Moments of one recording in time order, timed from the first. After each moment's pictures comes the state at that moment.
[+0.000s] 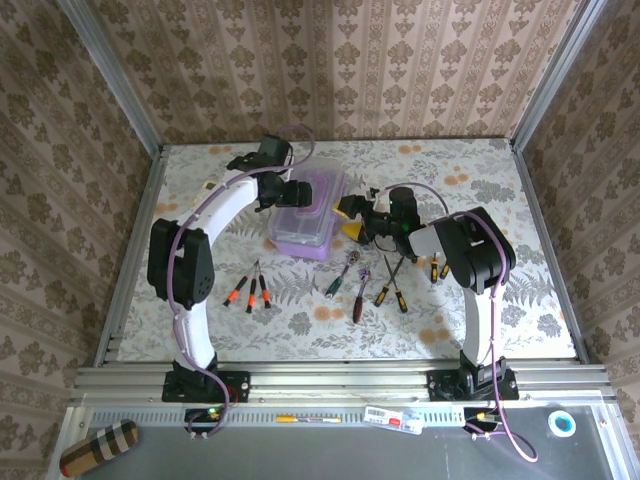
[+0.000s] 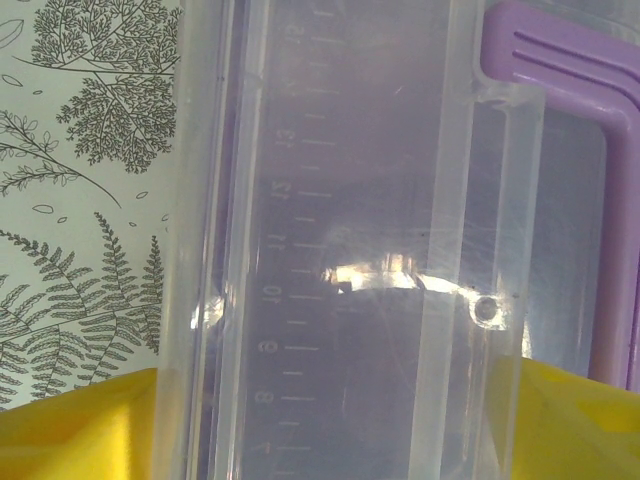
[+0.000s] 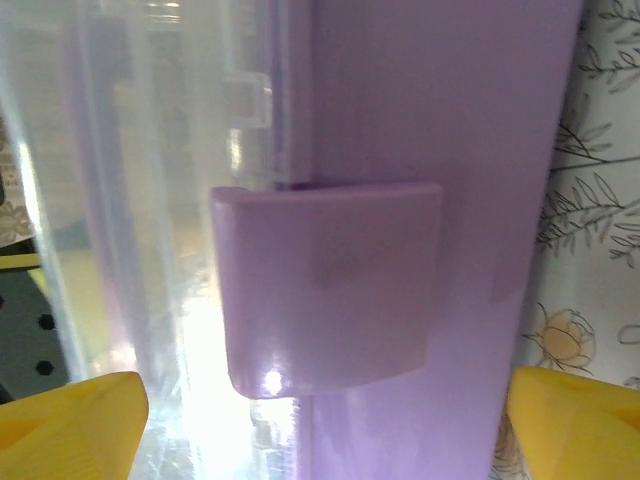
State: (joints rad) left arm -0.45 1.94 1.66 -0.79 0.09 -0.30; right arm 0.31 2.08 0.99 0.77 -0.79 1.24
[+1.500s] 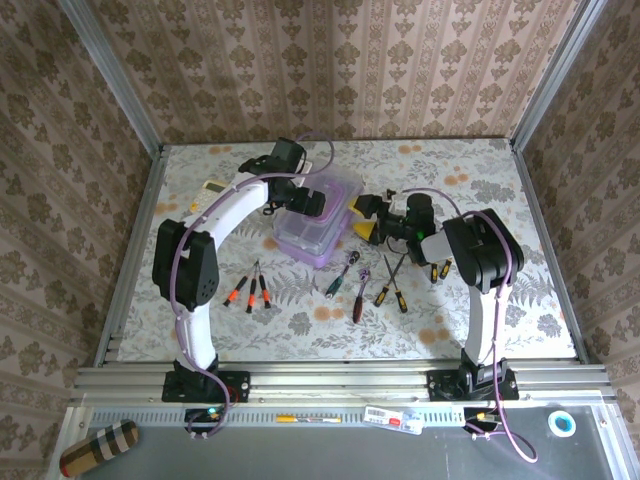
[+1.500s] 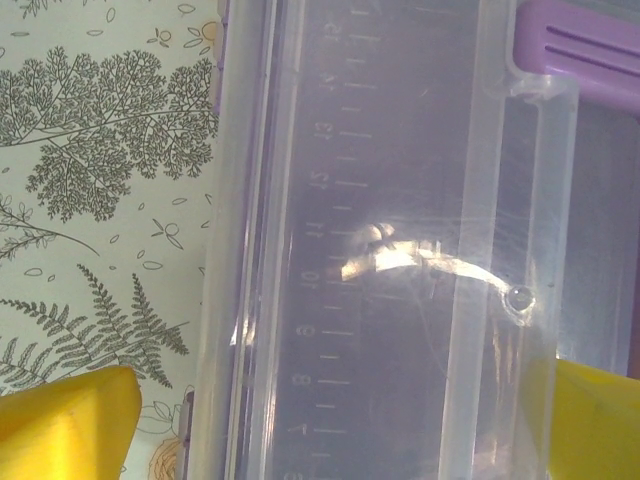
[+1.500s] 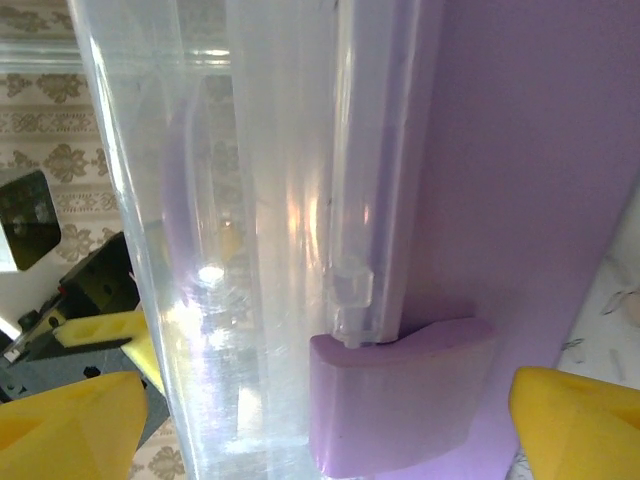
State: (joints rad) left arm -0.52 1.95 1.67 -0.80 0.04 -0.09; right arm 0.24 2.07 0.87 0.98 -0.82 1.34
